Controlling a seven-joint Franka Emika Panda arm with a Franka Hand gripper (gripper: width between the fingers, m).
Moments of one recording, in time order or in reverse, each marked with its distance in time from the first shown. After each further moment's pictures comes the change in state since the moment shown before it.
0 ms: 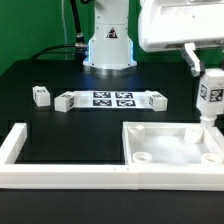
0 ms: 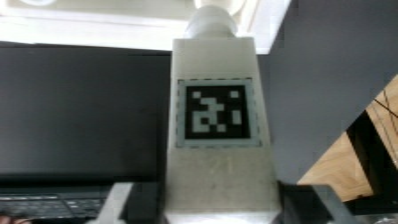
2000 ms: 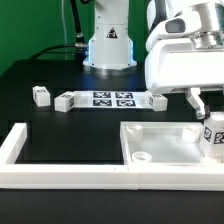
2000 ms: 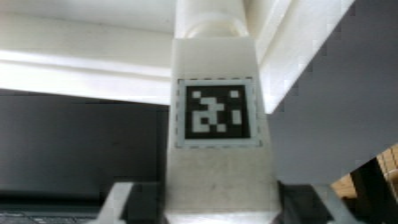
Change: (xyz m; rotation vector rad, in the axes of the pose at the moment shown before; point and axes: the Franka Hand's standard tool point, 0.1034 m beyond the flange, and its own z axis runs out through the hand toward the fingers) arm -0.034 0.001 0.052 -0.018 0.068 -0.073
